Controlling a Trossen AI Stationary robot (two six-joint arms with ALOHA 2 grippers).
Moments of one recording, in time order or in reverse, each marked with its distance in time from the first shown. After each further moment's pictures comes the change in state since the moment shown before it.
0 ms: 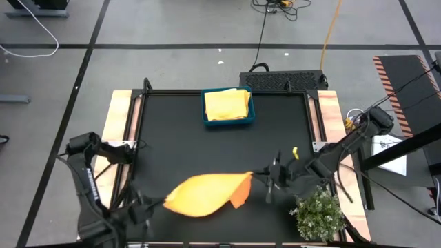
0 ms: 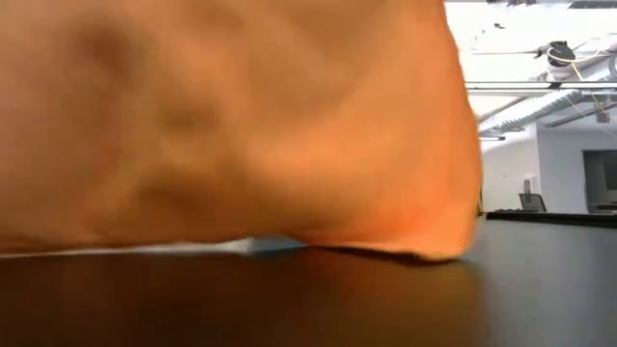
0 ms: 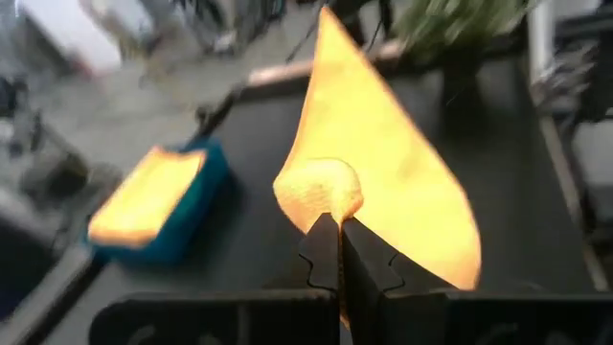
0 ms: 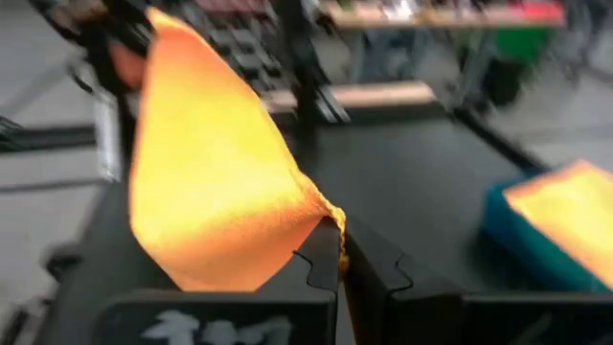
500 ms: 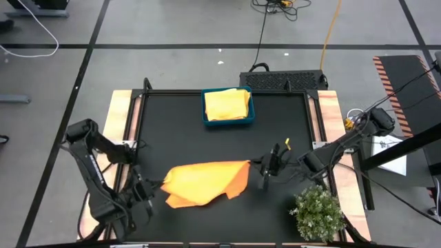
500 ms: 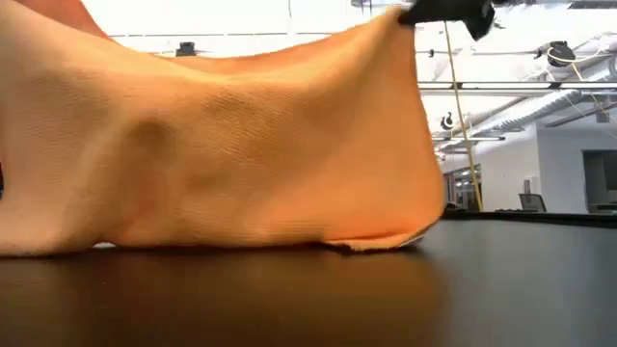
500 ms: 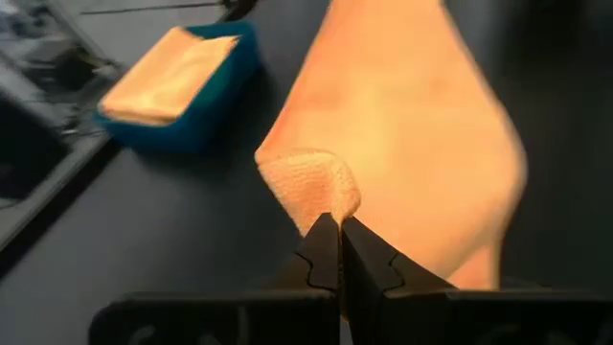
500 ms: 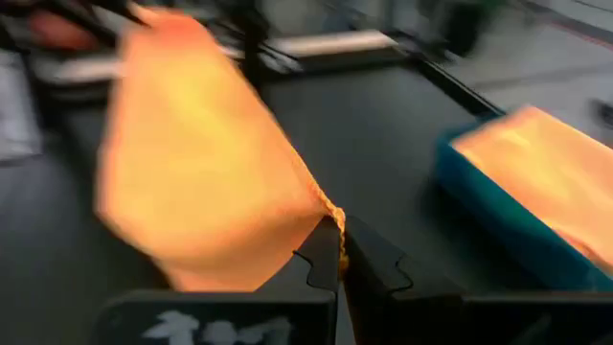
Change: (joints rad) left arm 0.064 -0.170 -0.320 0.105 0.209 -0.139; right arm -0.134 0.001 0.000 -0.164 -0.064 0.104
